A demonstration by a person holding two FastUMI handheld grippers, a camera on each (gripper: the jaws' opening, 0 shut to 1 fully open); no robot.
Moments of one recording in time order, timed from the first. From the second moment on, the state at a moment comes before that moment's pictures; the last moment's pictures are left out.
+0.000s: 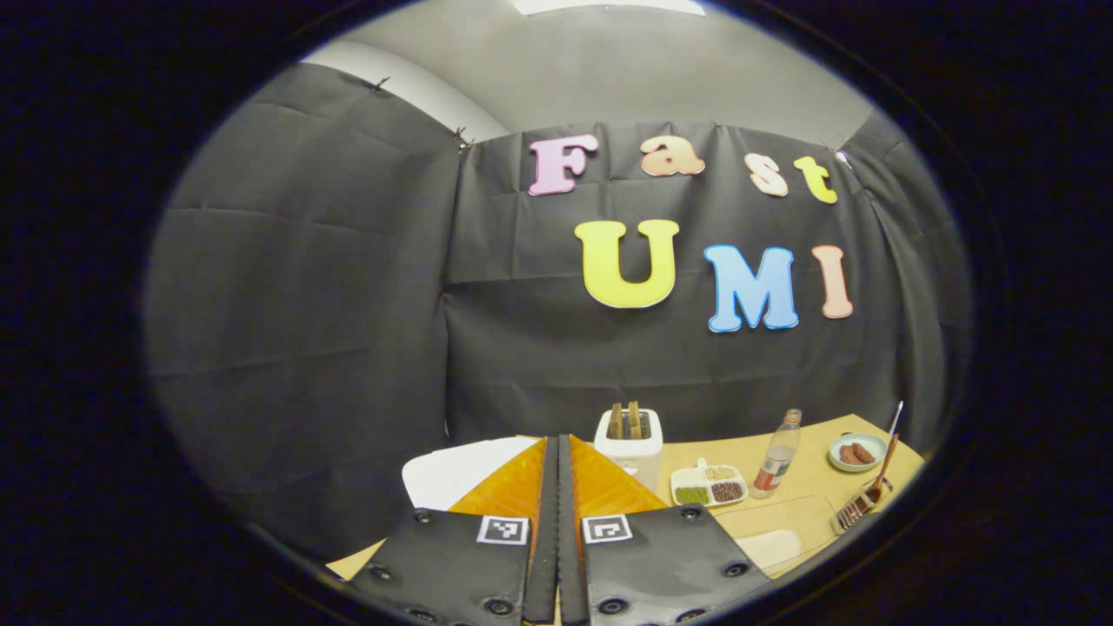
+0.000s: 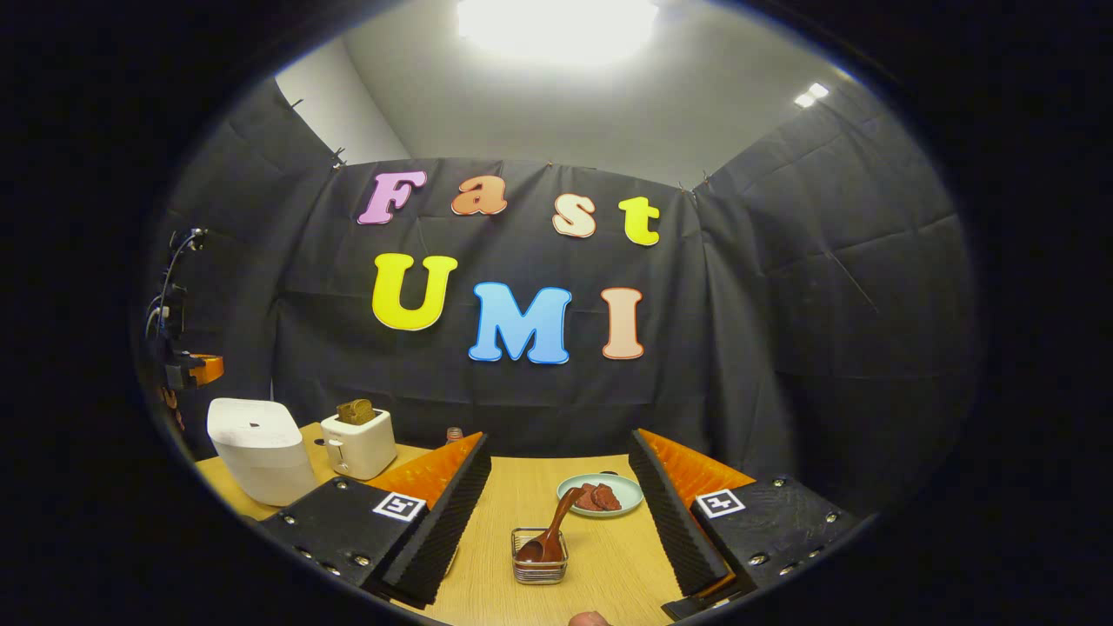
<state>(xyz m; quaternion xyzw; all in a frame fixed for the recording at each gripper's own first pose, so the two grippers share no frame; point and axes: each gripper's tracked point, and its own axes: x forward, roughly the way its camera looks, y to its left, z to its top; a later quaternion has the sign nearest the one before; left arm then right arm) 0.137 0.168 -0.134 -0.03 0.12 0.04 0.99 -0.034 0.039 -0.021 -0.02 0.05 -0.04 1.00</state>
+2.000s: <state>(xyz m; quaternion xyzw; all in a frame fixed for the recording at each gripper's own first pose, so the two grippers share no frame) 0.143 0.179 -0.100 -0.01 0.09 0.09 0.99 -0.003 0.015 -0.018 -0.02 0.04 -0.04 1.00</state>
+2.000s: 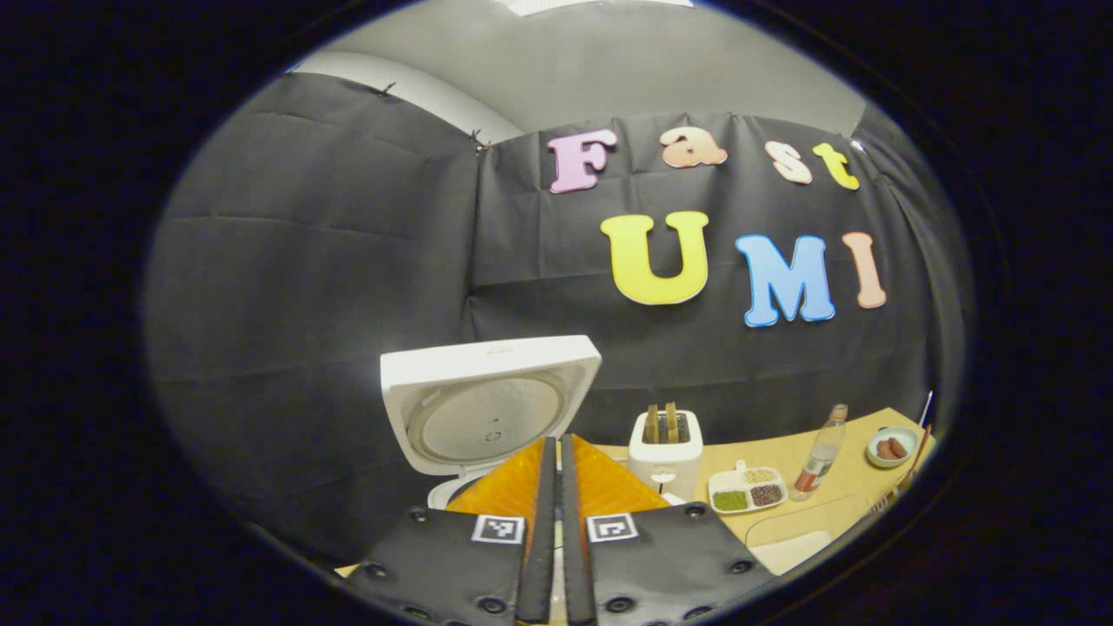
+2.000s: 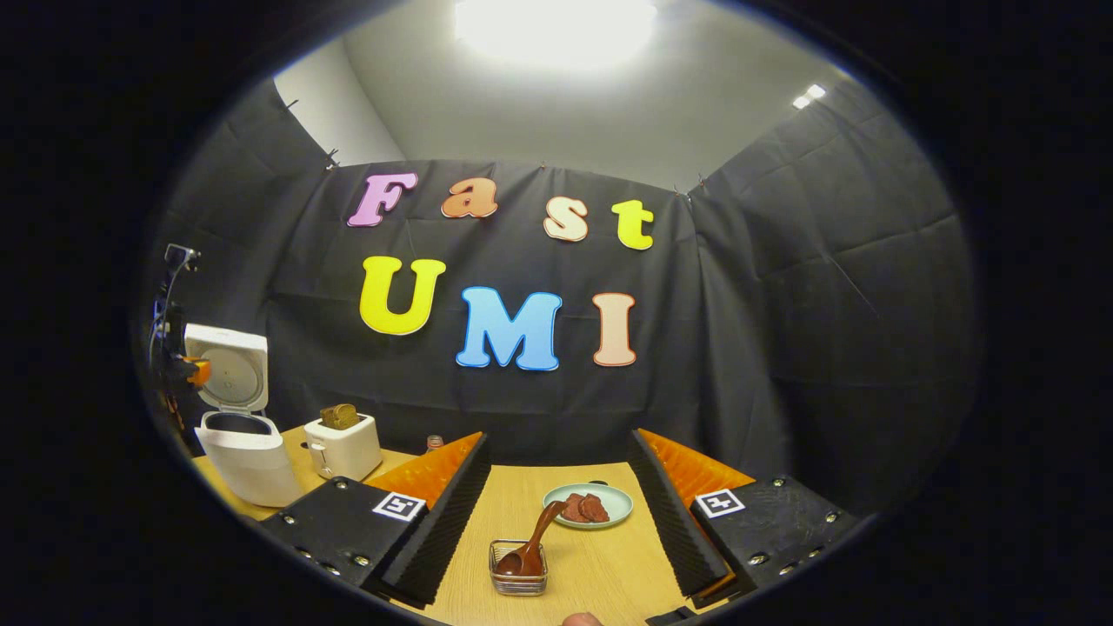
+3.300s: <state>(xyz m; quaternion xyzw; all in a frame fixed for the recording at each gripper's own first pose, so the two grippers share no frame) -0.009 0.093 -0.003 0.03 0.04 0.06 1.00 0.103 0.004 -0.179 0.08 0.25 0.04 0.96</state>
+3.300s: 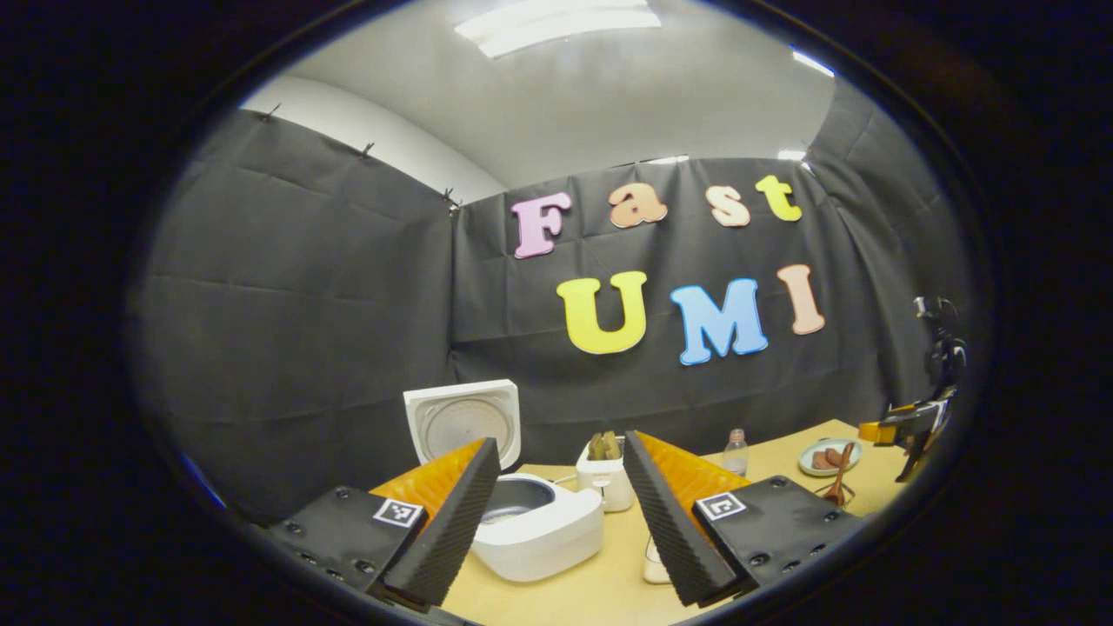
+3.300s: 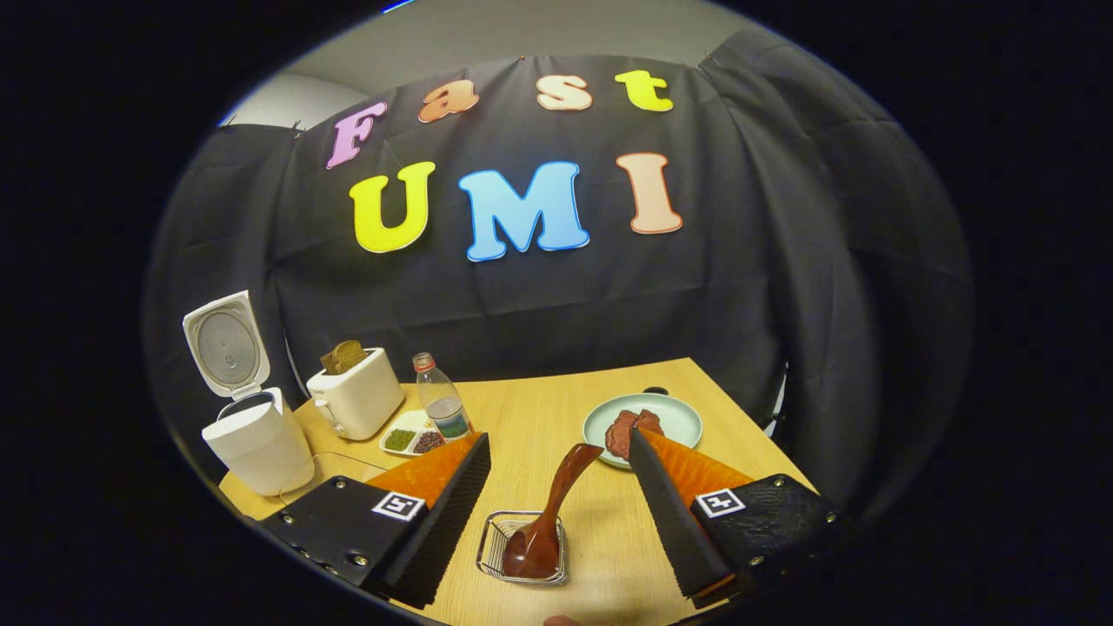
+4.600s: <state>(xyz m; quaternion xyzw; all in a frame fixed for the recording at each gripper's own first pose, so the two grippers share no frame) -0.045 0.137 -0.023 0.04 0.07 0.14 0.99 0.118 0.044 -0.285 0.18 0.41 0.06 0.89</state>
